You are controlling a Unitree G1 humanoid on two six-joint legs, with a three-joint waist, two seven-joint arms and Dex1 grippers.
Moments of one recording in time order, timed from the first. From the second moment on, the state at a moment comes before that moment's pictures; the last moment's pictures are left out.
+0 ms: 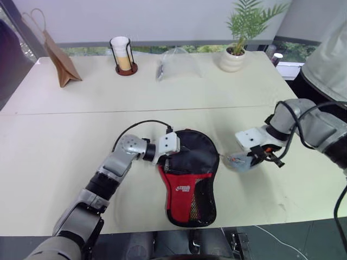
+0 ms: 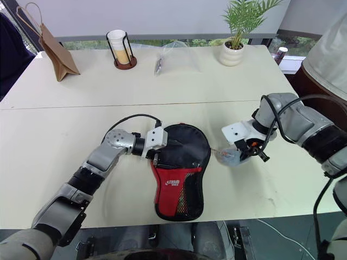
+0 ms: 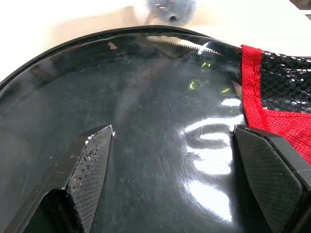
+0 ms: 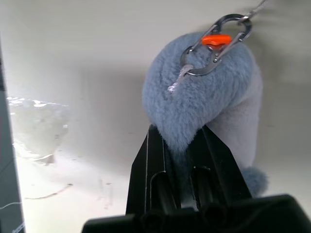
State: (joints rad) left arm -0.57 0.36 -0.40 0.25 -0.10 0.14 -1.18; right arm -1.00 -1.19 0.96 0.21 0.09 -0.04 1.57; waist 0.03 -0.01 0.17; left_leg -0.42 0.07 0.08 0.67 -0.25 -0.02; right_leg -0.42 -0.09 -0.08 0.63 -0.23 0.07
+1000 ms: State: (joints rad) left arm -0.53 0.40 -0.41 0.20 -0.10 0.17 -1.16; right arm -0.68 -1.03 0.50 0.00 0.06 0.67 1.53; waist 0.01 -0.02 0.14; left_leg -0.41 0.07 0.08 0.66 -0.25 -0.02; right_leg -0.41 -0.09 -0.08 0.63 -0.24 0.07
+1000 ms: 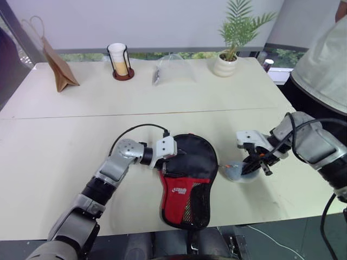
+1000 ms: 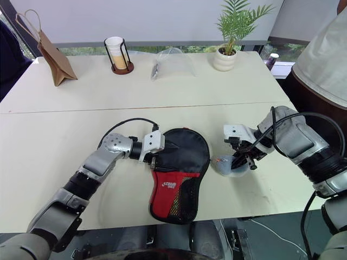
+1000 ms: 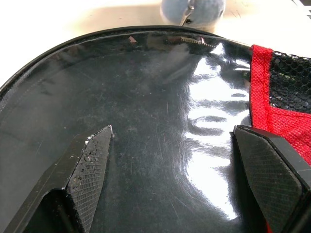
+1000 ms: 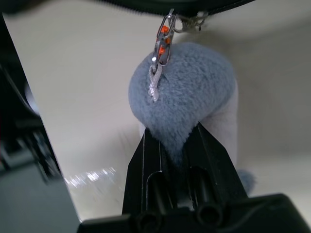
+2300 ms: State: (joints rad) left arm -0.56 0.38 -0.42 0.19 -0.10 0.19 -1.20; right arm -0.75 -1.05 0.53 0.08 -0.23 0.34 1.30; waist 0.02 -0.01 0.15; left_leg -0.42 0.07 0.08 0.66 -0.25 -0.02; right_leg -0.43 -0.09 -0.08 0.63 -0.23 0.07
